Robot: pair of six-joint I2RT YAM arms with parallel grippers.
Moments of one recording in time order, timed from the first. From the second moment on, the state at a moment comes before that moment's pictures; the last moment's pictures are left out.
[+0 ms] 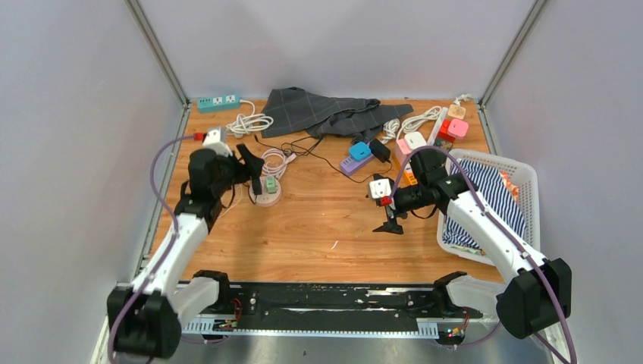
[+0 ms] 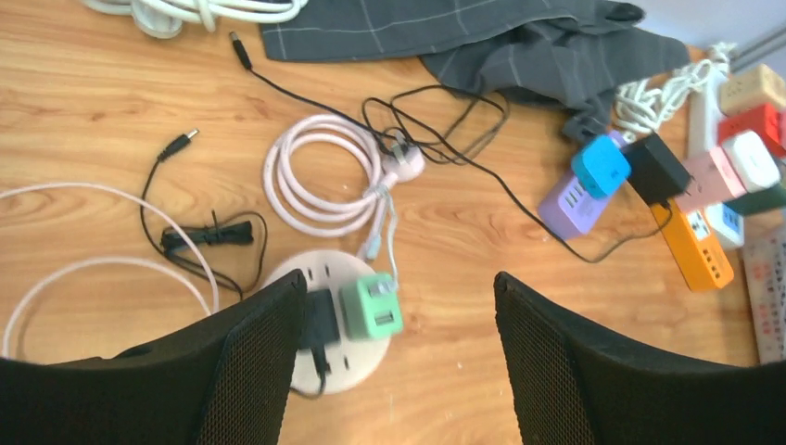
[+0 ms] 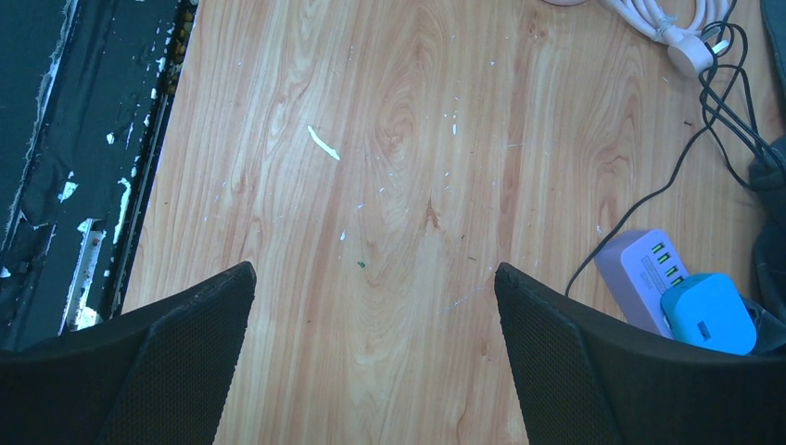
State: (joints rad) left arm -0.08 1.08 0.72 0.01 0.17 -0.39; right arm 0.39 1.16 0.94 -0.83 -0.91 -1.23
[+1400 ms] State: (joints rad) left arm -0.33 1.19 0.52 0.13 -0.41 -0.36; right arm 0.39 1.21 0.92 -0.82 -0.91 -1.23
